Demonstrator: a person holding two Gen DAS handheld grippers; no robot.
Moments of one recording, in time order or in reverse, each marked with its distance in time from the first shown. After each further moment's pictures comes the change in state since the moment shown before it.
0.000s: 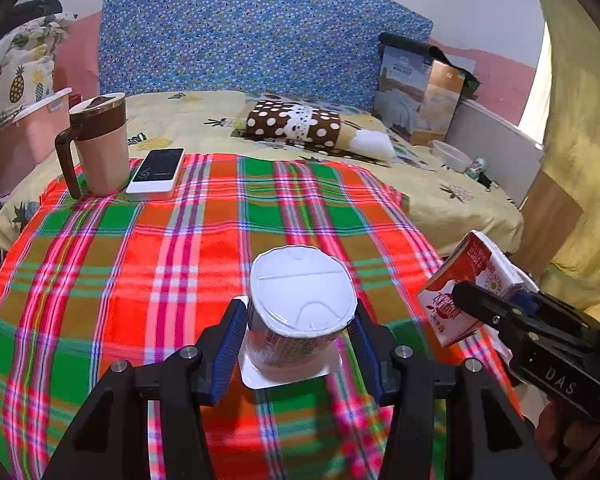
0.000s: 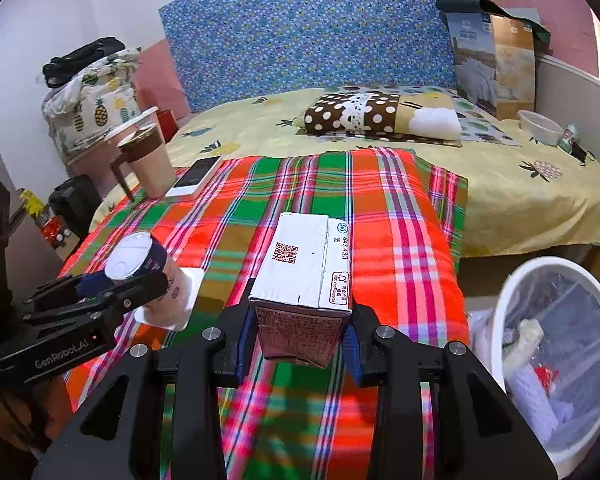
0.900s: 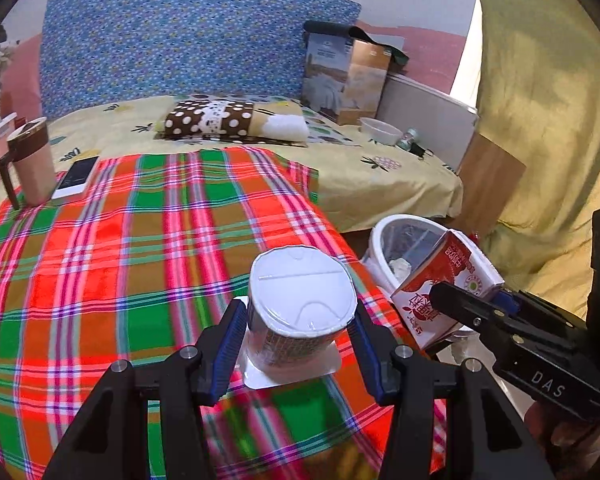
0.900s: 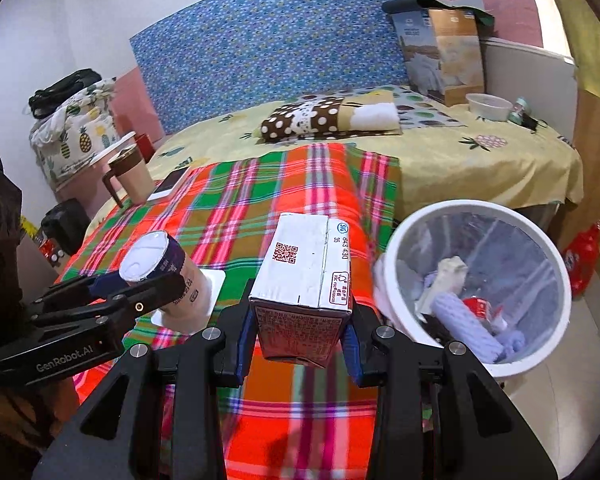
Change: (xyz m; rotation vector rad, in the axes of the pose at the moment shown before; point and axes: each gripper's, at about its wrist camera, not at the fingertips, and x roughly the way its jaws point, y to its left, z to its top) left arm -0.025 -0.111 -0.041 0.133 0.033 -0.162; right arm -0.059 -0.052 -0.046 0.107 -0.058 -0.069
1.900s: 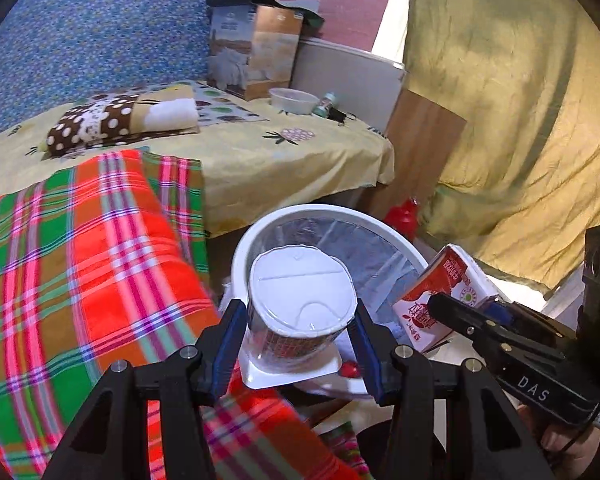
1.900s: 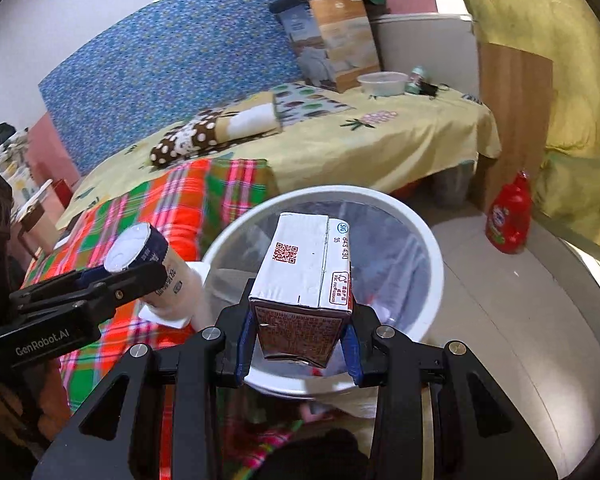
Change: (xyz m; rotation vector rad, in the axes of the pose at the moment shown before) left arm 0.109 -0.118 0.037 0.167 0.093 -0.225; right arm -0.018 -0.119 -0.009 0.202 -0.016 -0.233
